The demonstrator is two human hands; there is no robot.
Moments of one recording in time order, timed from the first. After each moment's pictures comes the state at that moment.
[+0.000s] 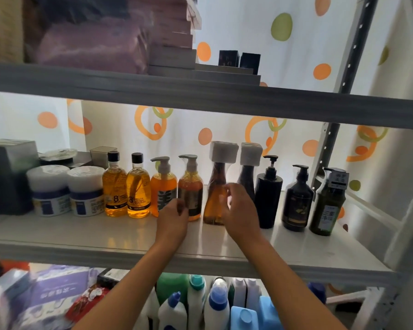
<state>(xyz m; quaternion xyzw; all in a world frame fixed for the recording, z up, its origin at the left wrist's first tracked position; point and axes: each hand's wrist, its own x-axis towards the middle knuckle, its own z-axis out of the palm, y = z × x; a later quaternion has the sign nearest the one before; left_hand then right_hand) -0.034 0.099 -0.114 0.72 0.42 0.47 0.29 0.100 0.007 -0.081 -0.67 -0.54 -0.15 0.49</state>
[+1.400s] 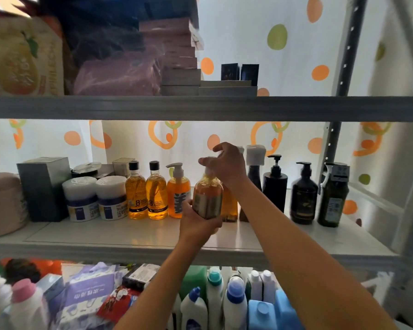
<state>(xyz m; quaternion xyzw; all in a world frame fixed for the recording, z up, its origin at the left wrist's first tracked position) -0.049 0.044 -0.094 0.66 0.37 0.46 0.47 0.055 0.040 0.031 -0.69 -0.48 -0.01 0.54</state>
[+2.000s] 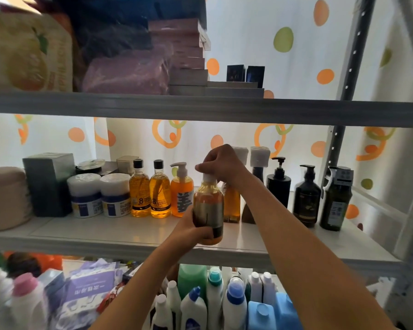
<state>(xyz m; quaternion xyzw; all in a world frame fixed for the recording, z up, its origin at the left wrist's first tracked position) -0.089 0.050 -0.095 0.72 0.27 0.33 0.54 0.047 0.038 0.044 -0.68 -0.60 0.01 0.43</state>
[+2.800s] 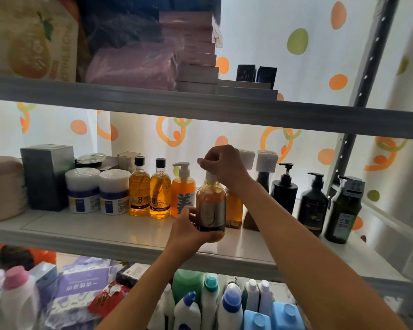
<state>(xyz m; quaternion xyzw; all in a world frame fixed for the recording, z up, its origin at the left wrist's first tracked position) -0.076 0.059 -0.104 0.72 0.37 0.42 0.40 0.042 0.051 0.043 -0.65 -0.62 -0.06 0.45</state>
